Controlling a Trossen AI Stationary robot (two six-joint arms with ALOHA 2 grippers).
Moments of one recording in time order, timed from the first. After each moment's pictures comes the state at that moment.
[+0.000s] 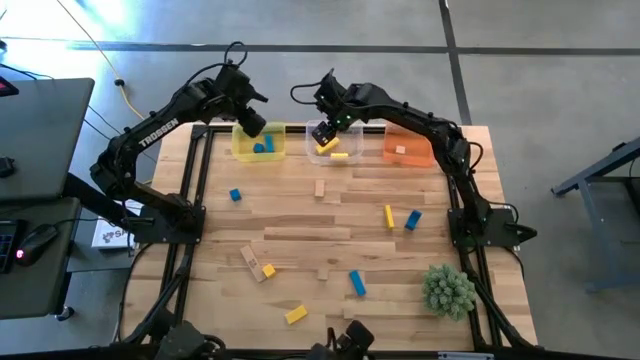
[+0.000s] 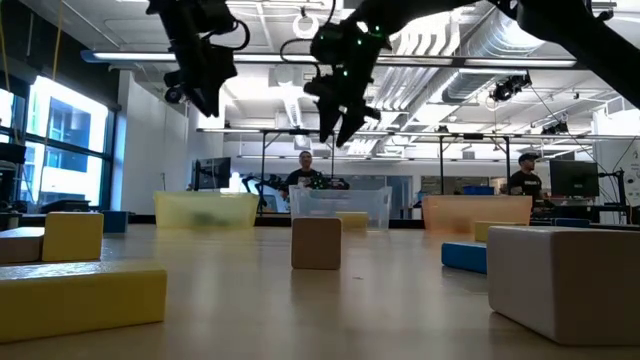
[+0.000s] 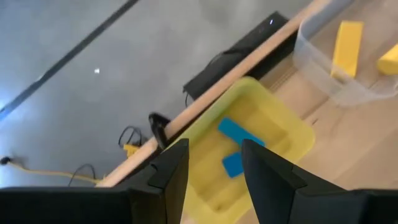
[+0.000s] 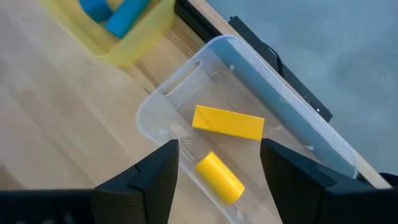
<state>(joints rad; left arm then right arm) 0.96 1.41 1.36 -0.93 -0.21 0.08 -0.50 2.17 2.18 -1.09 0.08 0.22</state>
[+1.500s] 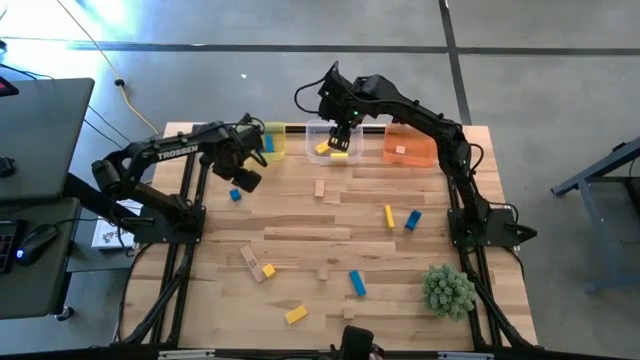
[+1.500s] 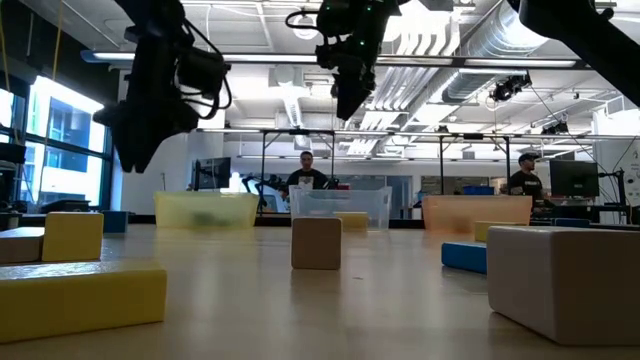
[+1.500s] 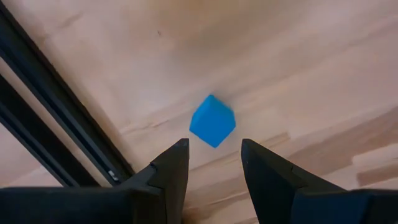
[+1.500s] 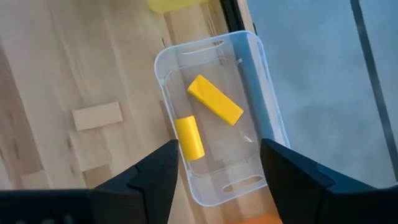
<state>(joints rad) 0.74 1.41 0.98 -1.23 -0.04 -0.45 -0.47 2.15 2.36 -1.34 0.09 -0.25</state>
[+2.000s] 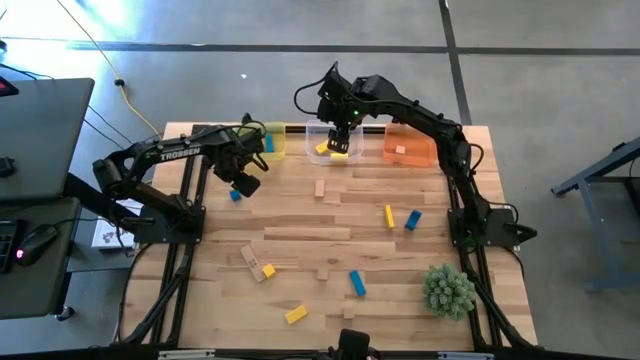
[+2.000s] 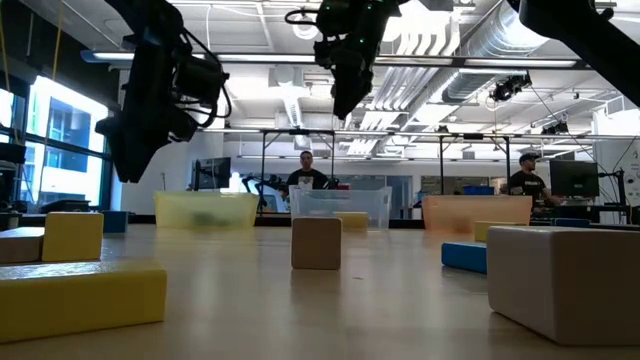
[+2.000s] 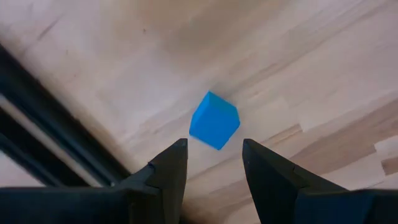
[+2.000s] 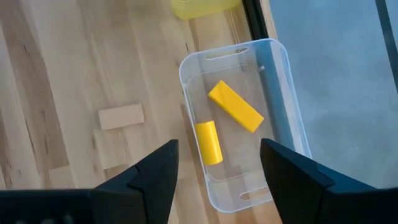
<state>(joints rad) 0.74 1.42 0.93 -1.17 -0.04 -0.34 -0.47 2.15 2.36 -1.34 0.00 -0.27</state>
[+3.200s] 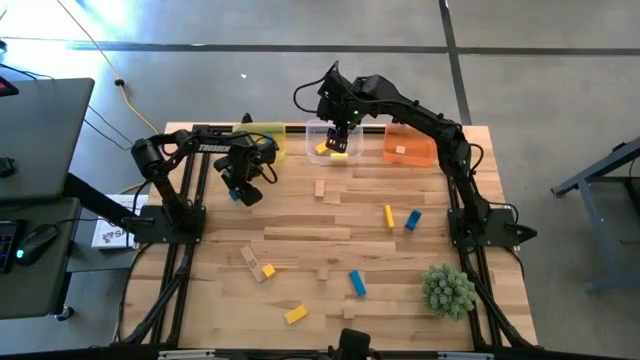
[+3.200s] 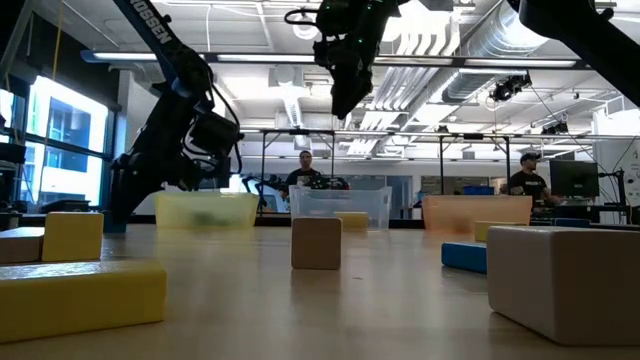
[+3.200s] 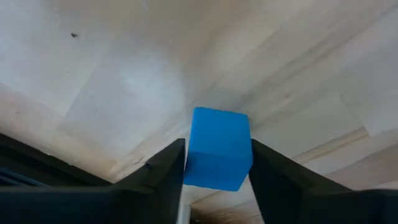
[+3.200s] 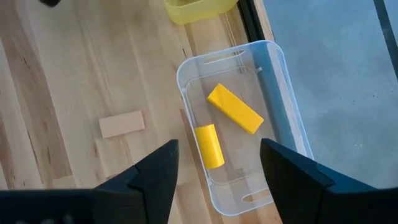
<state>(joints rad) 0.74 1.74 0.93 -1.13 -0.03 -0.13 -0.47 2.15 2.36 -1.33 0.00 -0.23</state>
